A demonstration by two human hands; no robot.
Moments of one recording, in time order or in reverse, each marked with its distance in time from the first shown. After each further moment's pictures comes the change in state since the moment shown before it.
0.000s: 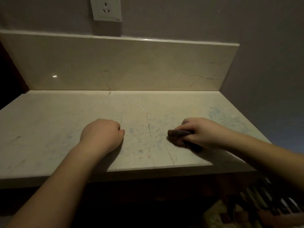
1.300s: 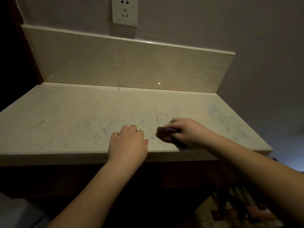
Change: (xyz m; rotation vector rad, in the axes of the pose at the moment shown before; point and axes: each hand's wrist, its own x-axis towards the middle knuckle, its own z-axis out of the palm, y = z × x) left_hand -0.086 0.023 0.017 -0.187 0.186 0.125; right_hand 0.002 -0.069 0.033 -0.032 0.103 -0.027
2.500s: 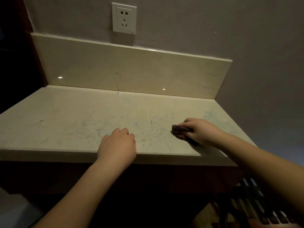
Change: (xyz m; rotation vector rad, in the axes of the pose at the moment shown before) left_hand 0.000 0.004 0.002 0.082 0.004 -0.022; right_hand -0.018 0.069 -0.025 -0.127 0.012 0.041
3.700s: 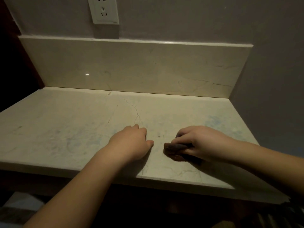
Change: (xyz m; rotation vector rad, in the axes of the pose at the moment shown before) left_hand 0.089 0.099 -0.013 -0.047 -0.353 -0.153; right_hand 0.014 0.060 -0.021 -0.046 -0.167 -0.416
